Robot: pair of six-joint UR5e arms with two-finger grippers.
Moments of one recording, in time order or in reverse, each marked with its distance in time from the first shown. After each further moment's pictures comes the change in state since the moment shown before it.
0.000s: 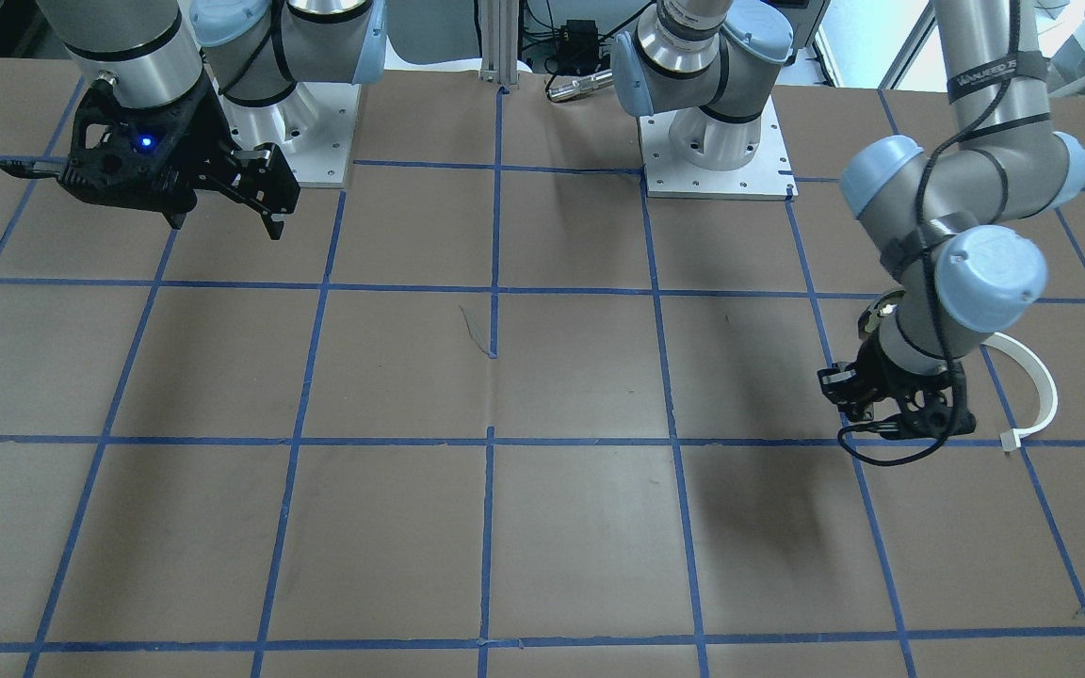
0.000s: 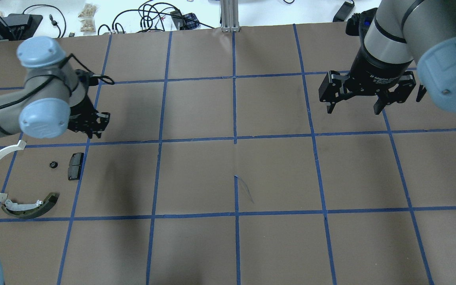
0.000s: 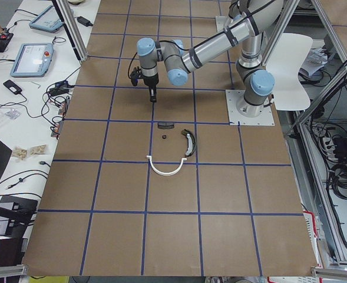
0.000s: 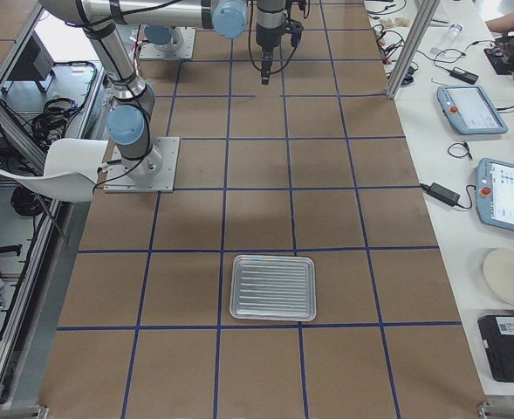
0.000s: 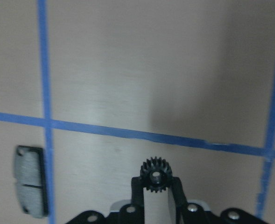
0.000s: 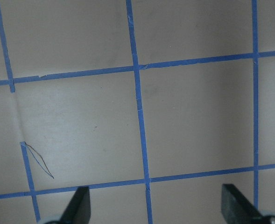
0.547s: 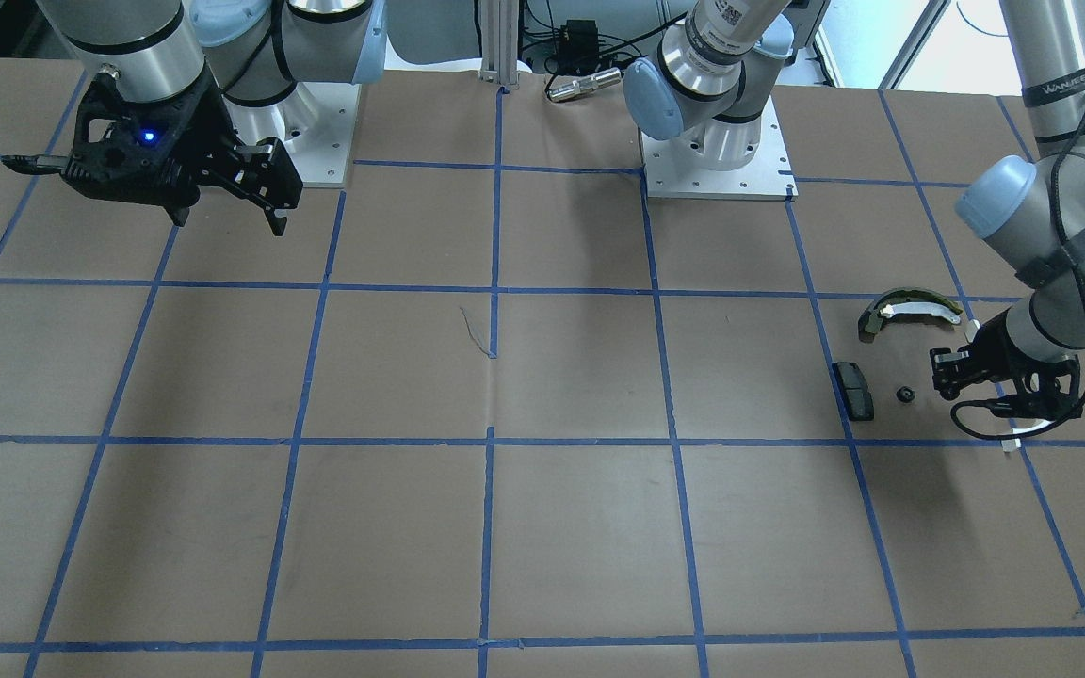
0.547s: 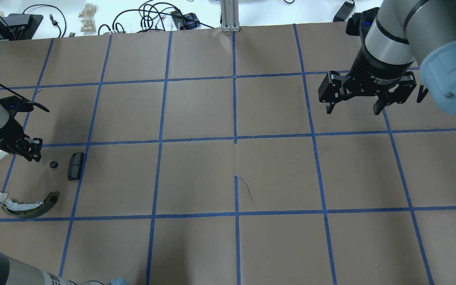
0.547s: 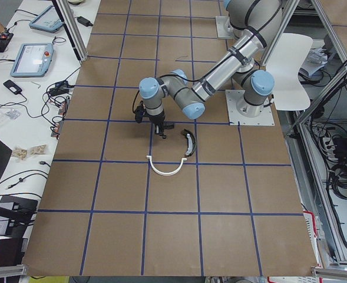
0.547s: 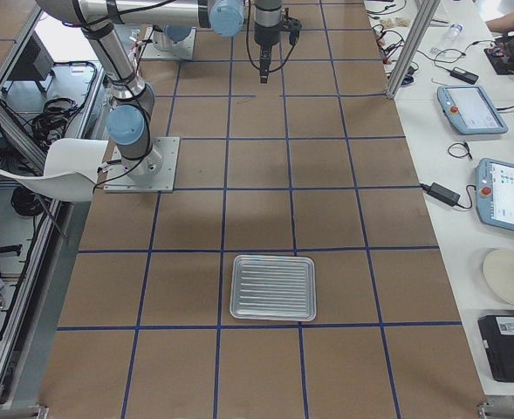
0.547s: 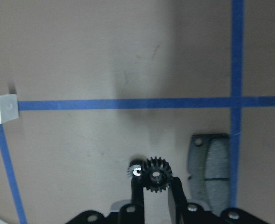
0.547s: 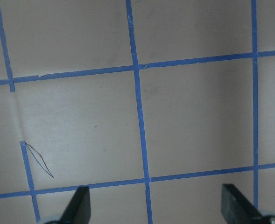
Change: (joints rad) left arm 0.264 -0.072 -0.009 0.049 0.000 0.325; right arm -0.001 -0.007 0.002 0.001 0.014 -0.007
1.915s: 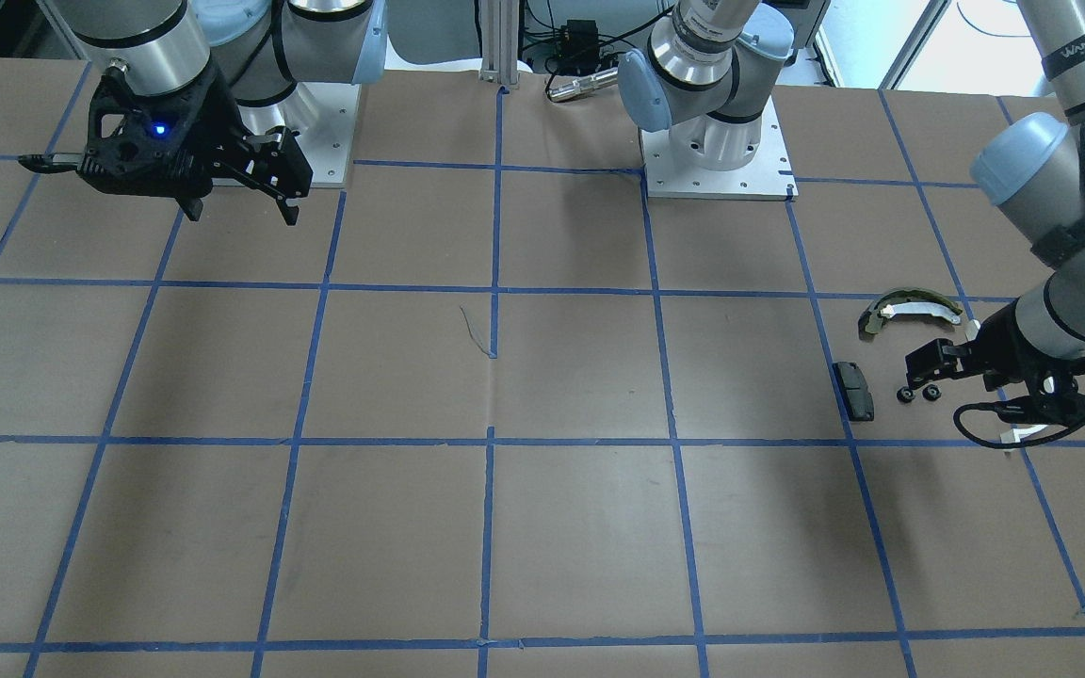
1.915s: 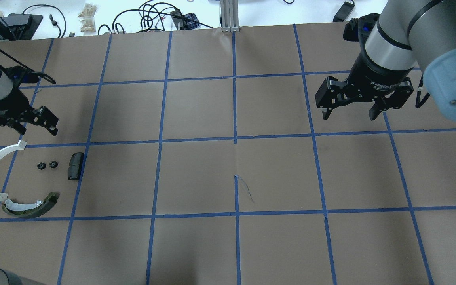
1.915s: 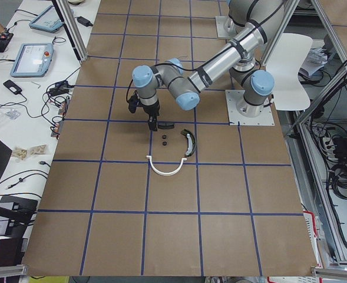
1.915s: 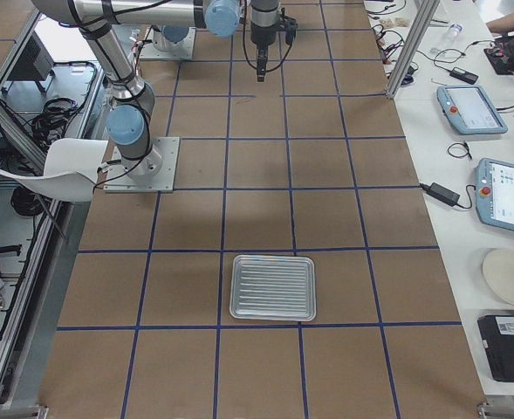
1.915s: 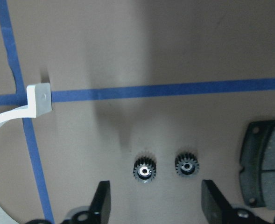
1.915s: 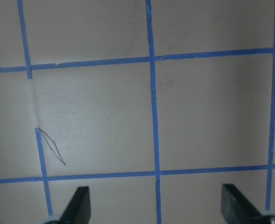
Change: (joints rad) left arm -0.169 0.088 0.175 -0.268 -0.042 -0.187; right arm -0.003 -0.019 0.020 0.011 0.039 -0.034
